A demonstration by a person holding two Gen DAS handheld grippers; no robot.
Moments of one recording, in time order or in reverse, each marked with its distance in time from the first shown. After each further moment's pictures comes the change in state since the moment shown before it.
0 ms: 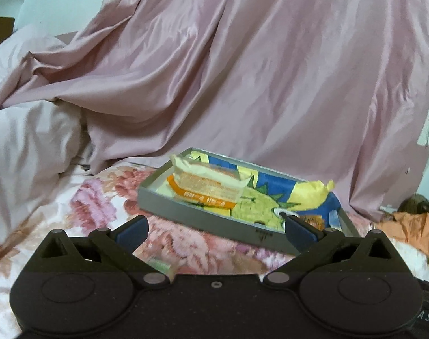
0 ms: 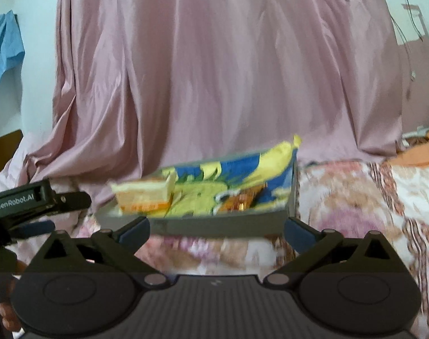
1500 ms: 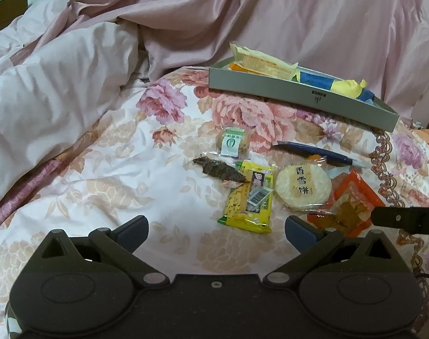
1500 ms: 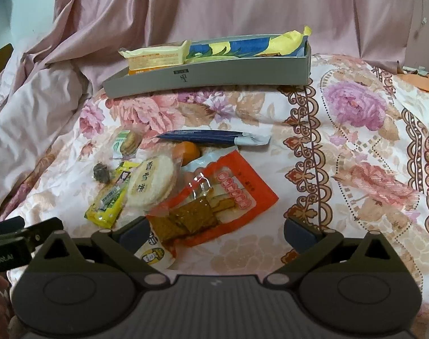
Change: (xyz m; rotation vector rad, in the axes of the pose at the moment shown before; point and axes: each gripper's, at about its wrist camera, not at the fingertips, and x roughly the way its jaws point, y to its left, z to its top) left arm -0.064 0.057 -0.101 0.087 0.283 0.148; right arm -0.025 0.041 -0.070 -0.069 0.437 -0.064
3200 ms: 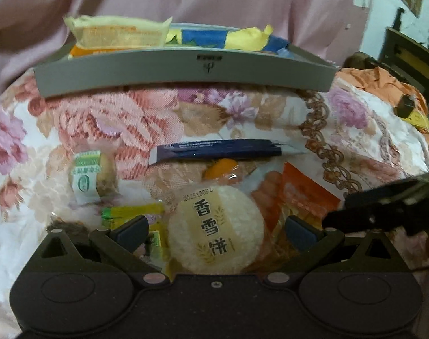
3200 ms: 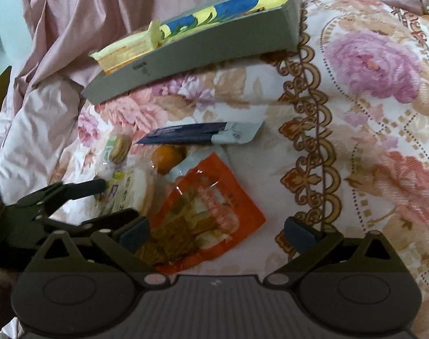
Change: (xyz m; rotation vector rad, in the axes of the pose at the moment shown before) left arm 0.123 -0.068 0.059 0.275 0.159 -0.410; right arm 0.059 -0.064 0.041 0.138 0.183 0.197
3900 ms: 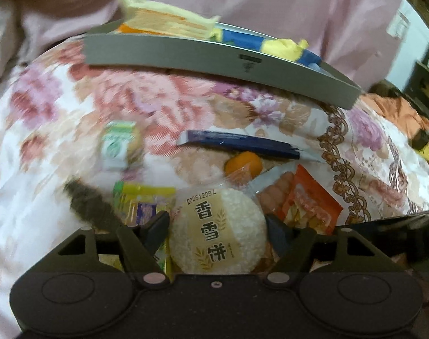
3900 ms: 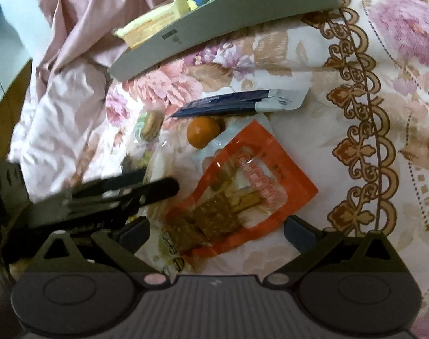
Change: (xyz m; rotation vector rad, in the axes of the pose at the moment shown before) left arm -0.025 0.012 -0.023 -0.198 -0.020 0.049; right arm 0.016 0.007 -0.006 0.028 0.087 0.162
